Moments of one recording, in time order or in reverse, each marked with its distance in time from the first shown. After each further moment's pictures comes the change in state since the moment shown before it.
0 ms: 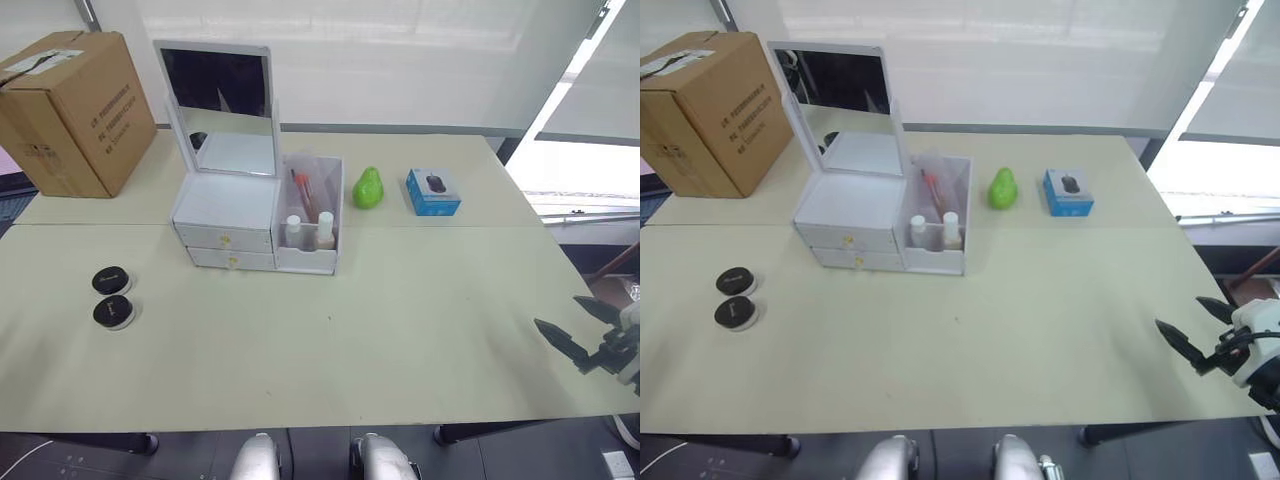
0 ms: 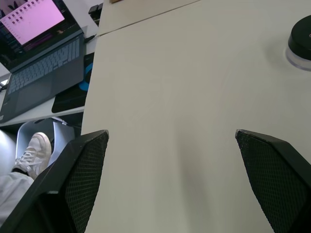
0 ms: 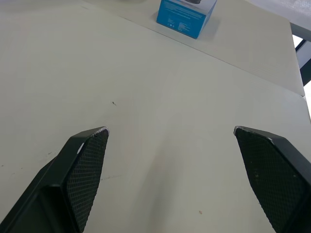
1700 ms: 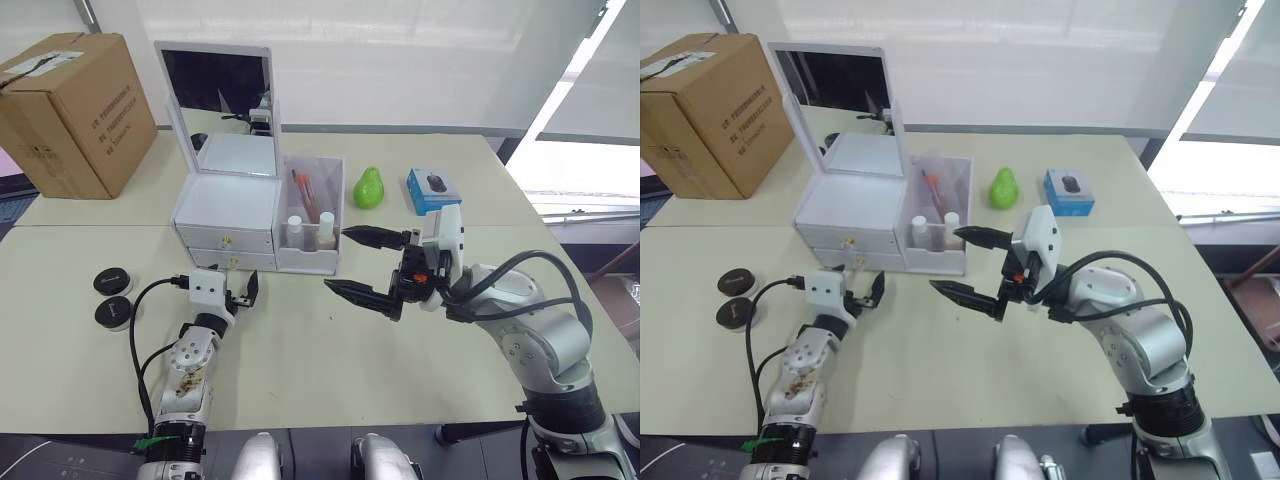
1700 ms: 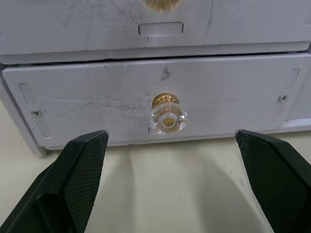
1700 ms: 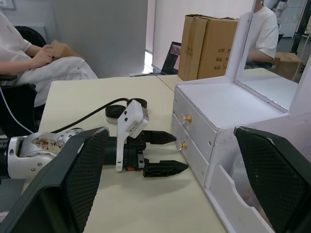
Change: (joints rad) left arm -0.127 -1.034 -0.536 -0.805 0.193 0.058 0.760; right arm -0.542 0.242 0.627 -0.708 0.253 0.557 -0.185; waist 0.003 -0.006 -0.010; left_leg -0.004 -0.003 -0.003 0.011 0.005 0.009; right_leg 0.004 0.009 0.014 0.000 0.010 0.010
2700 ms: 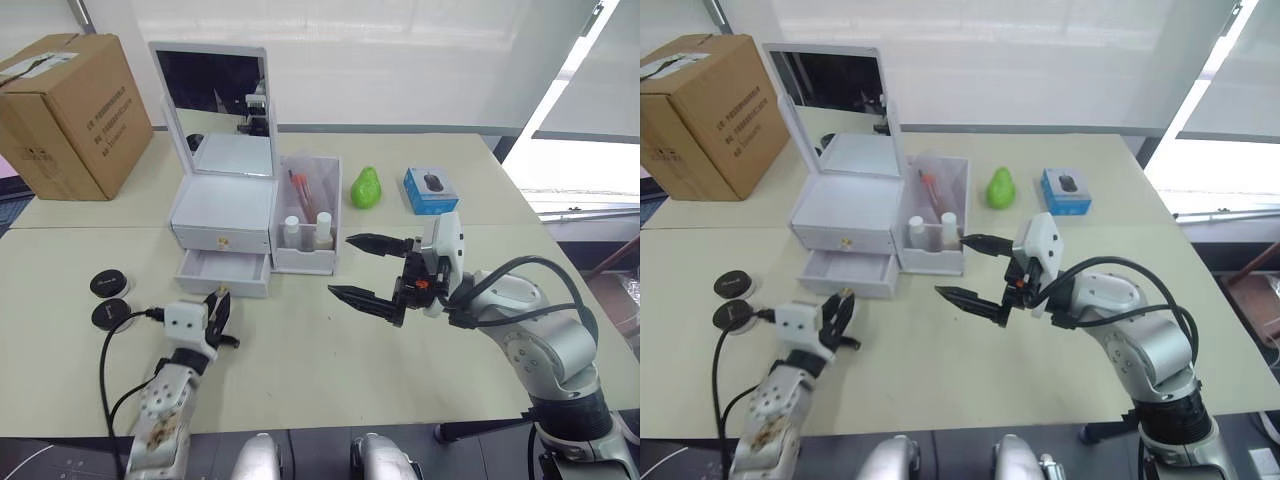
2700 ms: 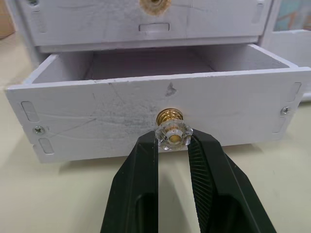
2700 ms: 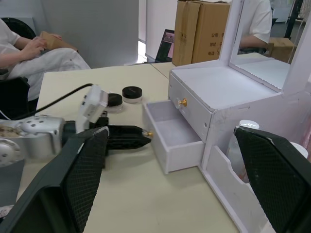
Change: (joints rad) left arm 0.361 0.046 0.017 -0.348 -0.083 0.030 -0.078; right arm 0.035 -0.025 -0.004 -0.023 -0.001 0.026 -0.017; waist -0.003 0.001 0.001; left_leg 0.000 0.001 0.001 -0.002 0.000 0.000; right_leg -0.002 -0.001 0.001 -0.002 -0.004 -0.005
